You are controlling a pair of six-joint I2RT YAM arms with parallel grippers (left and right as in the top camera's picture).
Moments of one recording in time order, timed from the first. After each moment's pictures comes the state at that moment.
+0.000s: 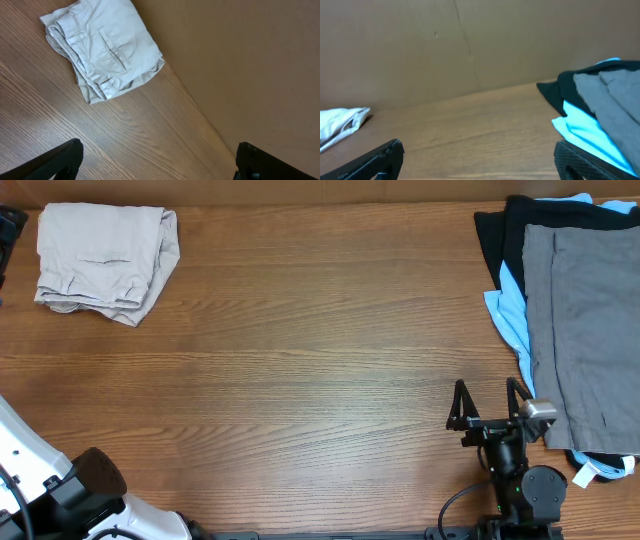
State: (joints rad) left arm 0.62 1.82 2.39 -1.38 0.46 -0.54; right arm 0.00 0.02 0.02 0.02 -0.12 0.25
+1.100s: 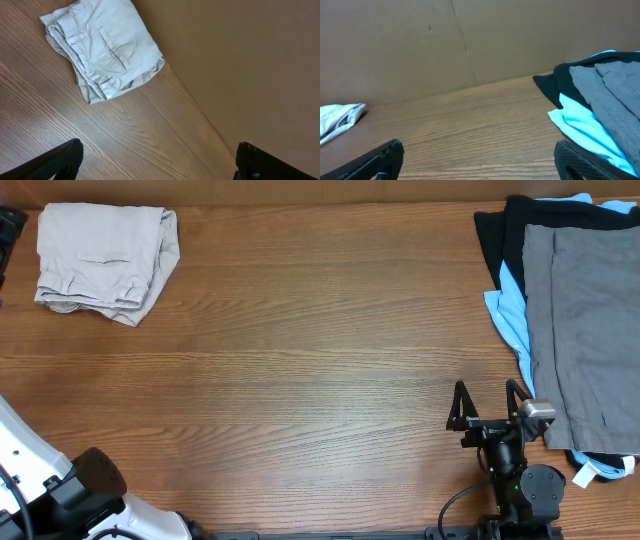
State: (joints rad) left arm 0.62 1.82 2.39 -1.38 0.46 -0.54; right arm 0.00 0.01 0.02 -0.02 -0.11 0.25
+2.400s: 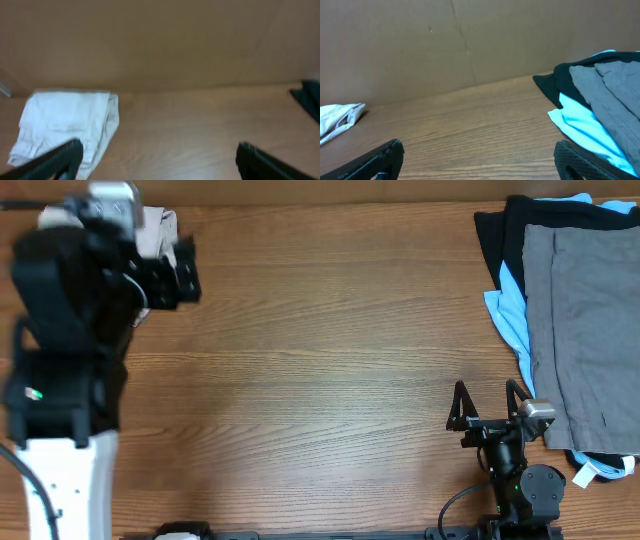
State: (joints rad) left arm 0.00 1.21 1.53 -0.72 0.09 0.00; right arm 0.00 0.01 0.02 -0.02 -0.11 0.25
